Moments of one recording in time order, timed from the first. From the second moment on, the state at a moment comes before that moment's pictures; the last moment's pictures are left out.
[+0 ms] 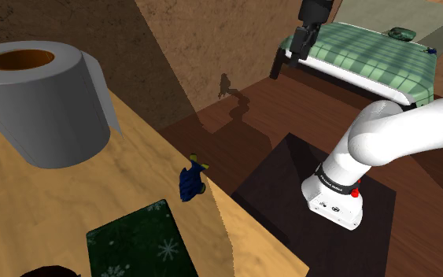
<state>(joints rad) -0.01 -0.82 -0.04 -2.40 -0.02 1.51 -0.08</state>
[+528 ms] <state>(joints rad) 0.01 -0.83 0.11 -2.50 0.09 1.60 0.13</state>
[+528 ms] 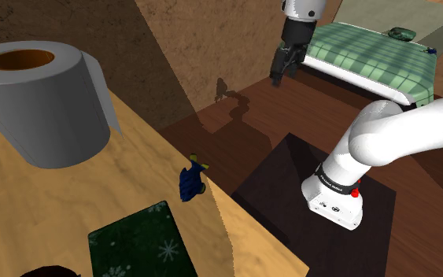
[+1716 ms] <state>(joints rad) 0.01 -0.40 0.60 -2.46 0.29 2.00 0.79</state>
